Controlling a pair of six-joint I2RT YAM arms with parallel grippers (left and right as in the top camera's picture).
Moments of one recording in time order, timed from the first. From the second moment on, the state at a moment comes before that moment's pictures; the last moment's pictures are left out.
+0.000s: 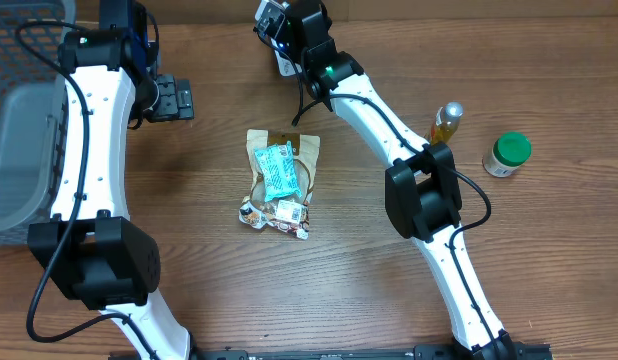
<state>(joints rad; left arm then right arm) 0.06 1.96 1.97 -1.34 -0.11 -0.10 0.49 2.63 2.40 -0.20 0.26 -0.82</state>
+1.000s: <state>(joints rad) 0.06 1.96 1.97 -1.34 -0.11 -0.10 0.46 2.12 2.40 -0.92 0.22 -0.16</state>
